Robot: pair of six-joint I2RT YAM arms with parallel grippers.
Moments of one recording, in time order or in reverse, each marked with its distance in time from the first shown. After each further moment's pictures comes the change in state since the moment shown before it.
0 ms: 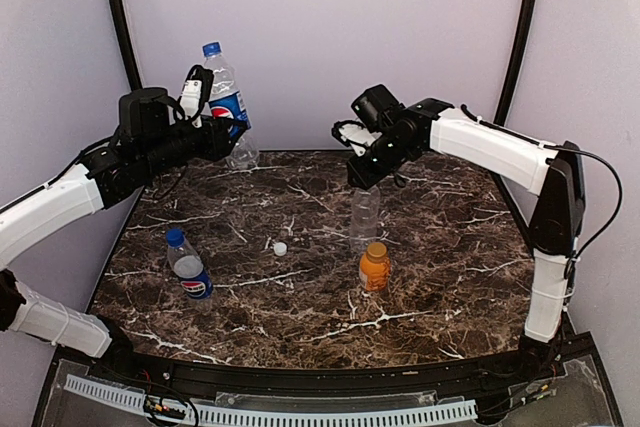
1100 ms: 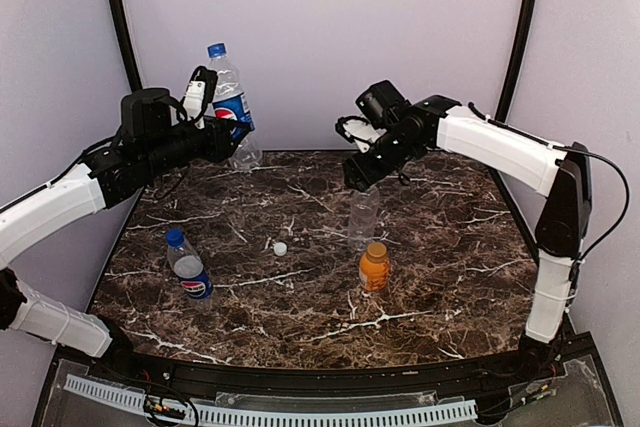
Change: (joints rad) left arm 0.000 0.009 0.000 0.007 0.038 0.011; right arm 0.000 -0.033 -0.016 -0.006 0.011 0.010
